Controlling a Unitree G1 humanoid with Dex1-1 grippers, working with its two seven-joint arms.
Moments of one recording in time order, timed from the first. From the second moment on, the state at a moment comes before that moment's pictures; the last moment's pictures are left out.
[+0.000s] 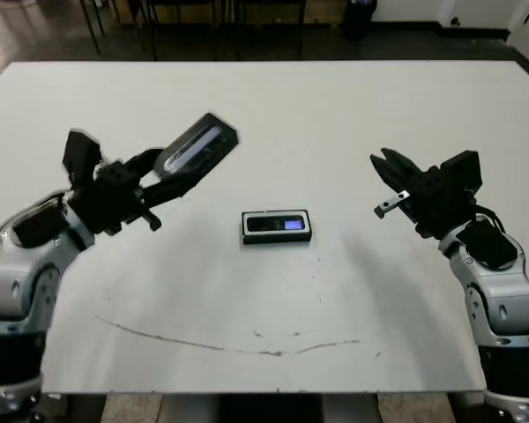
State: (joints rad) left arm -0.39 0.61 0.04 -0.03 -0.42 0.43 -0.93; right arm -0.23 -0.43 -0.05 -0.09 0.15 0.18 0.44
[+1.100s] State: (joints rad) left arm -0.73 0.49 -0.25 0.53 -0.21 0.20 -1.33; right arm -0.23 -0.44 -0.08 -0.09 0.16 0.18 0.44
